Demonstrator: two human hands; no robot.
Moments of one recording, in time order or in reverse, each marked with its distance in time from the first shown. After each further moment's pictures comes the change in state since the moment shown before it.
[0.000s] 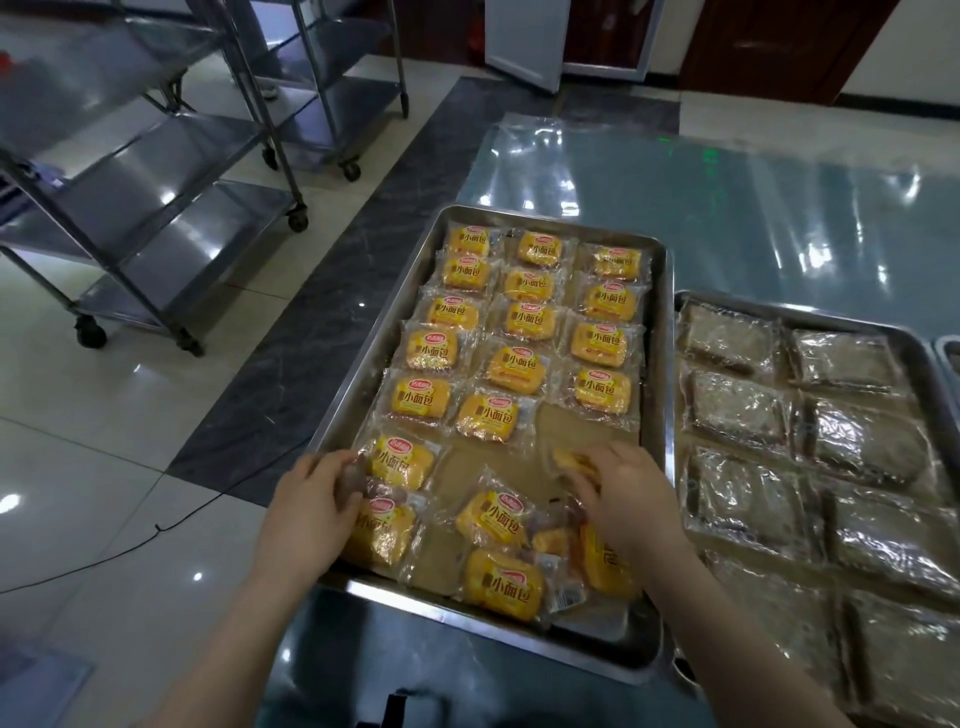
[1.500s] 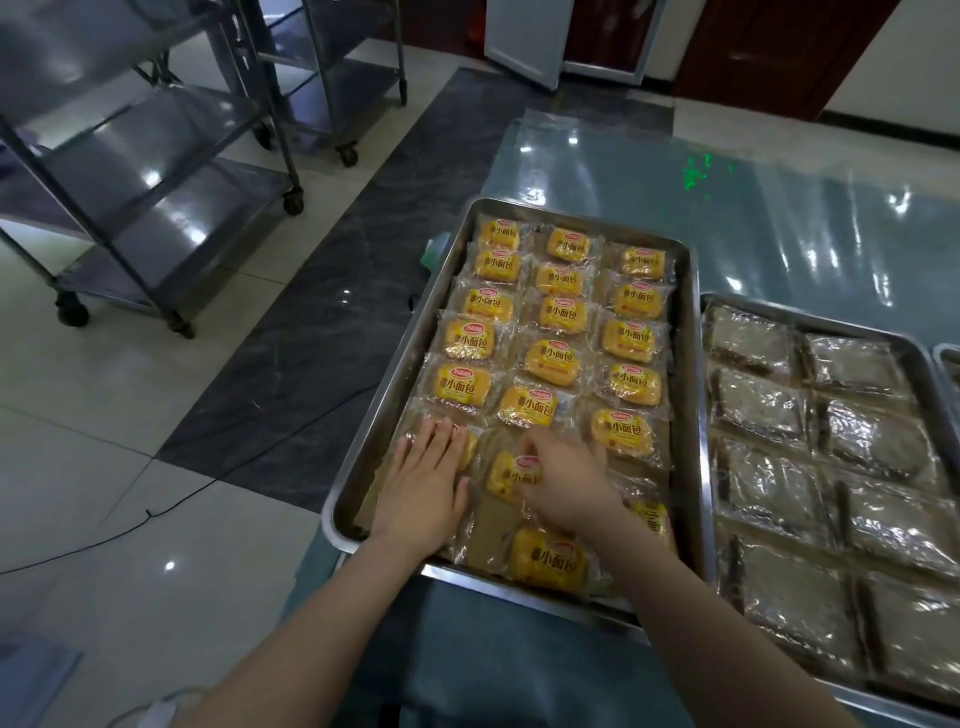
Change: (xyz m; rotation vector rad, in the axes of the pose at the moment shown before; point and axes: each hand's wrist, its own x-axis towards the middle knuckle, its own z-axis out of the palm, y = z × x) left_hand 0.009 0.016 0.040 0.248 -0.151 0.400; right_hand 0.018 -0.100 0.027 0.072 -0.272 -0.005
